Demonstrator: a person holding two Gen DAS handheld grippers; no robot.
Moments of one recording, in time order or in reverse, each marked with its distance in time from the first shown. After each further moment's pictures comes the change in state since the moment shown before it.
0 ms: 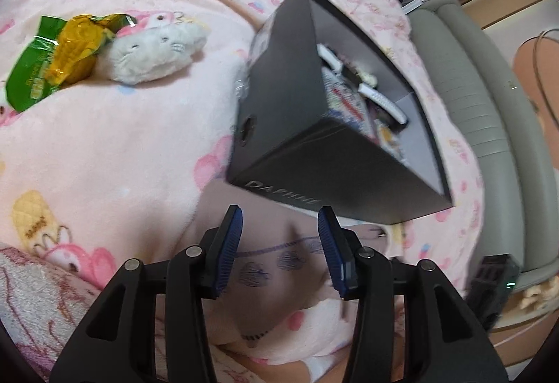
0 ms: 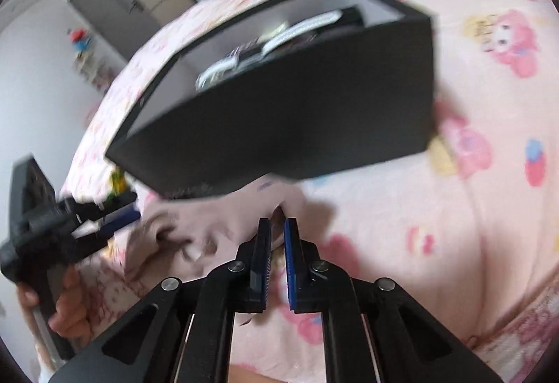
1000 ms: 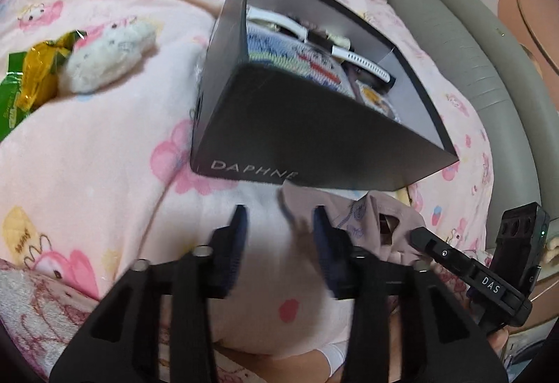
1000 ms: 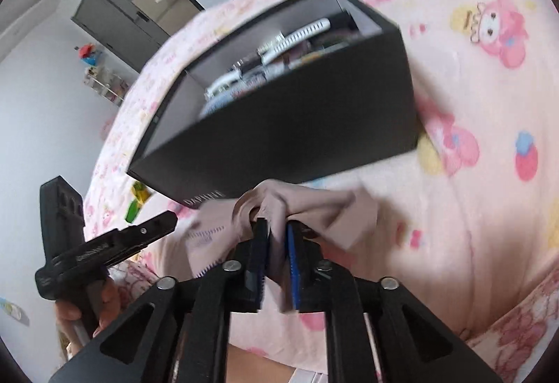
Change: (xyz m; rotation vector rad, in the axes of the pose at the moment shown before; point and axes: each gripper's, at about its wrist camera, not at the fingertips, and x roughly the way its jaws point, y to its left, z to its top) left arm 0.005 -0.032 -0.017 0.174 0.059 0.004; right arm -0.005 -0.006 0.015 0.039 0.055 0.066
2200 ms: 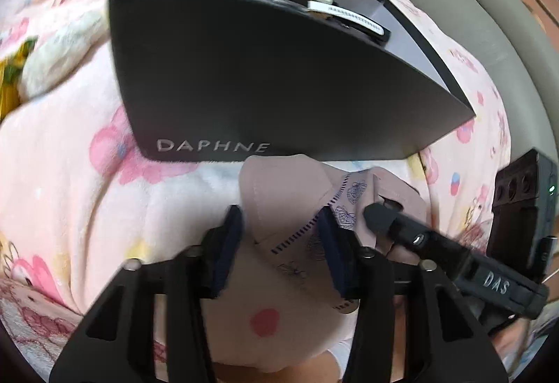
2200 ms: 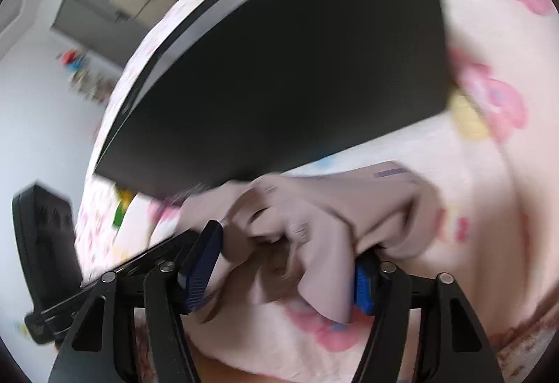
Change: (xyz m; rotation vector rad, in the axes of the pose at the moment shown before) left arm 0.052 -0.044 -0.008 0.140 0.057 0.059; right arm 0.050 -0.009 -0.008 0.061 0.088 0.053
